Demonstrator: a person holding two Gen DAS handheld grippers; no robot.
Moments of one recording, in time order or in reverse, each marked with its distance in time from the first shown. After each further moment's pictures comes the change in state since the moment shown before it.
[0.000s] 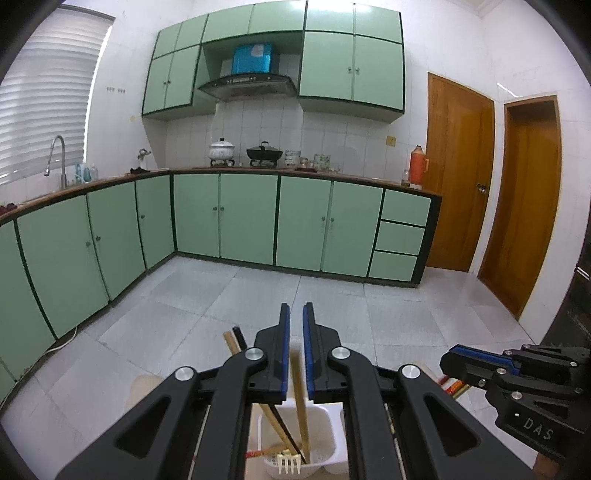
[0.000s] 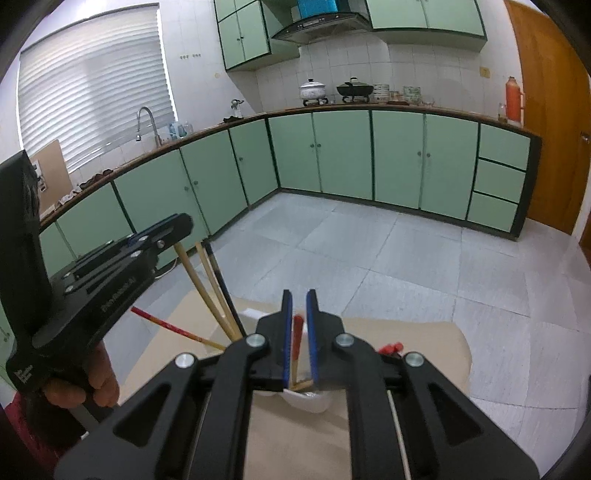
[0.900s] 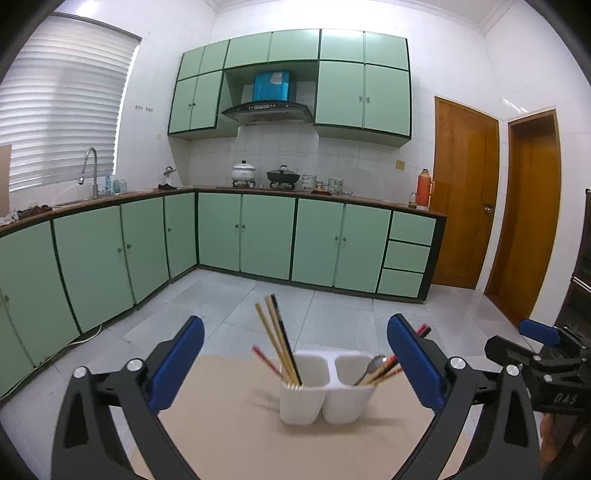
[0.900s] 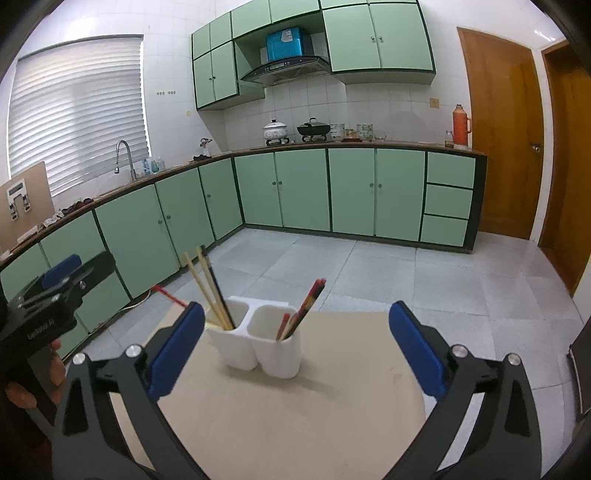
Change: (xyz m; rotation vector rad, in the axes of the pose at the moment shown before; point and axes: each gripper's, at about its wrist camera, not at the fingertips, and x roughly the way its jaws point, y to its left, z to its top) left arm -0.154 -0.004 -0.032 -0.023 -0.087 0.076; right arm -0.131 0.000 -0.069 0.047 -0.160 -0.139
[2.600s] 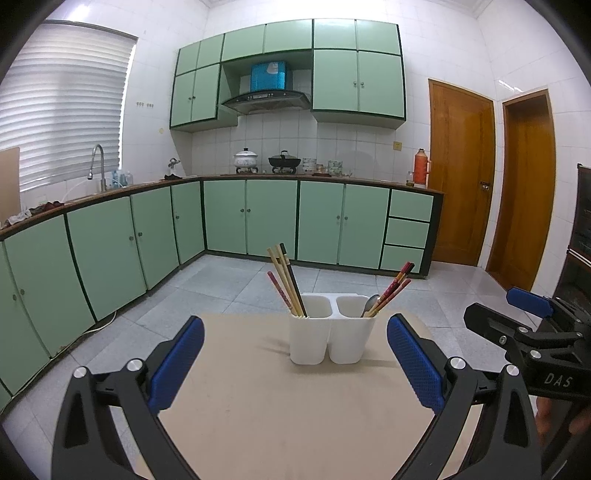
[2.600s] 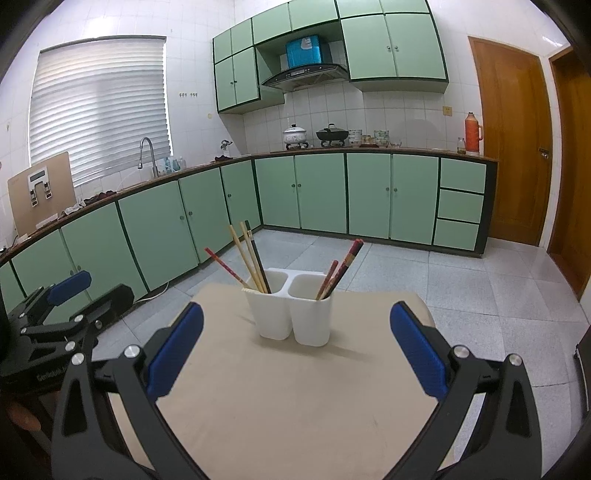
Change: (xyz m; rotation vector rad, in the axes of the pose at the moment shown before) left arm -0.080 -0.002 -0.056 0.043 0.052 0.015; right arm -0.051 0.040 -0.048 -0.039 -0.035 0.047
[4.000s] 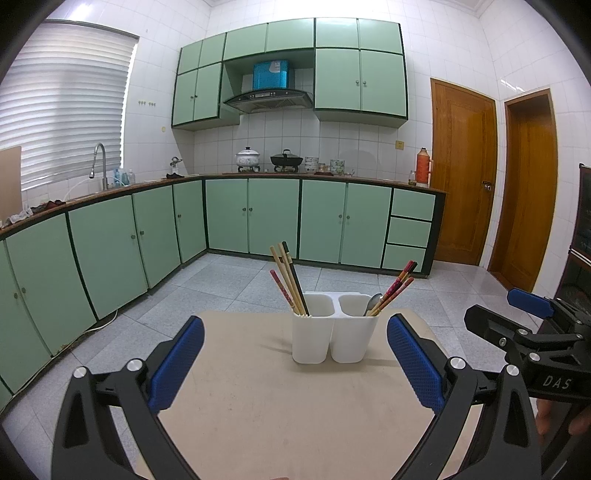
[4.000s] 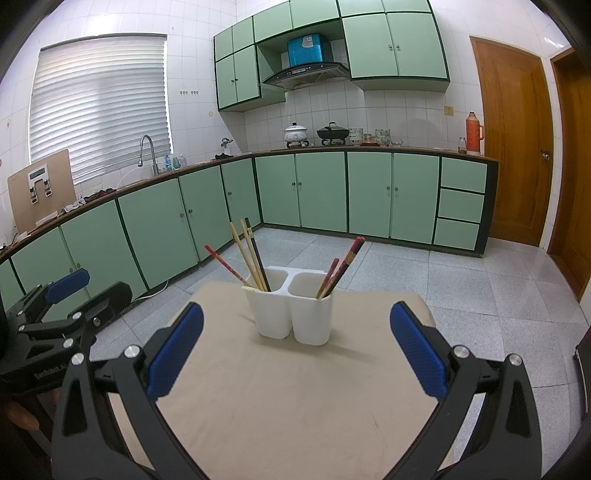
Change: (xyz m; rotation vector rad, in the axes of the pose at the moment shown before) left arm 0.000 0.006 -0.002 -0.004 0.003 0.002; right arm 0.002 0.002 -0.003 -0.004 0.003 -0.001
